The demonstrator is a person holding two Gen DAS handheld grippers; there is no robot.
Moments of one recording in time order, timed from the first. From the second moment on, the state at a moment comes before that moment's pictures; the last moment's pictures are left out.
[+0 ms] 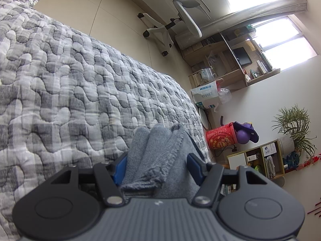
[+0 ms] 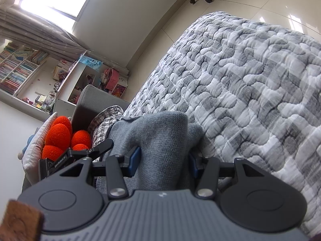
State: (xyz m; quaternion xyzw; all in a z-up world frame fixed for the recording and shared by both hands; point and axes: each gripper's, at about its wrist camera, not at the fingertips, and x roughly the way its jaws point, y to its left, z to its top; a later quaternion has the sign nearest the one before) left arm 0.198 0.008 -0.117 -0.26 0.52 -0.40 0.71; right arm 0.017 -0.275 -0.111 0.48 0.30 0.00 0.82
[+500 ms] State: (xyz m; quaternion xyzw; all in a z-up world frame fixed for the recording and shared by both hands) left arm 0.204 0.011 -0.117 -0.26 0.54 -0.38 0.71; right arm 0.020 -0.267 -0.099 0.48 0.30 -0.02 0.83
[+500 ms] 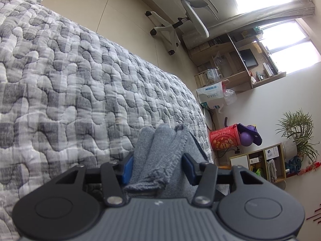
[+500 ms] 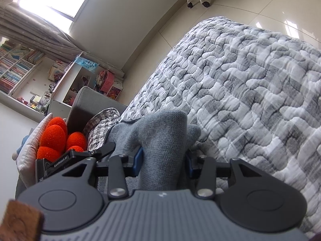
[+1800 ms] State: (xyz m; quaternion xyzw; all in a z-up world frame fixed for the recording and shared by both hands) left arm 0.183 0.024 -0.093 -0.28 0.53 -0.35 0.72; right arm 0.018 -0.265 -0.073 0.51 0.30 0.01 0.81
